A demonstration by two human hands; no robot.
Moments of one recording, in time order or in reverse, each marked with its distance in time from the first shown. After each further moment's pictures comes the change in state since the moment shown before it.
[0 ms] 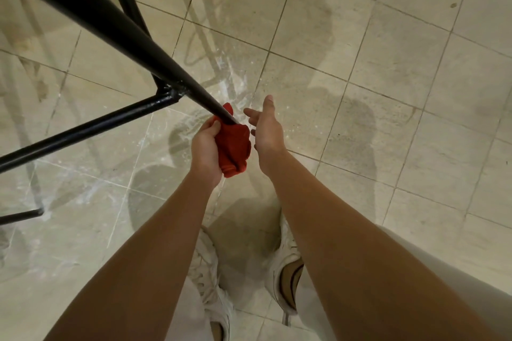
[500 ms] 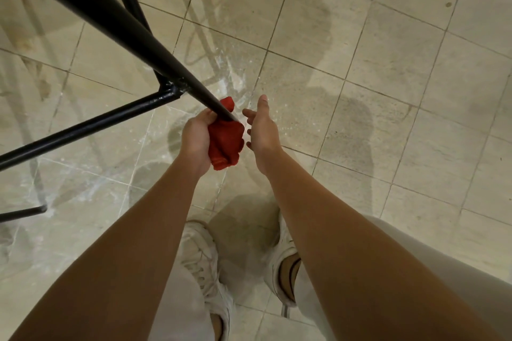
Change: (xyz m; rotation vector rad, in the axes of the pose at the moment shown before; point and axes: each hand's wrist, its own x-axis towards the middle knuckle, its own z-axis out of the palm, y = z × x) left_hand -0.004 0.027 -0.001 0.220 -0.060 -0.040; right_hand -0.012 -0.001 0.002 0.014 -0.015 0.010
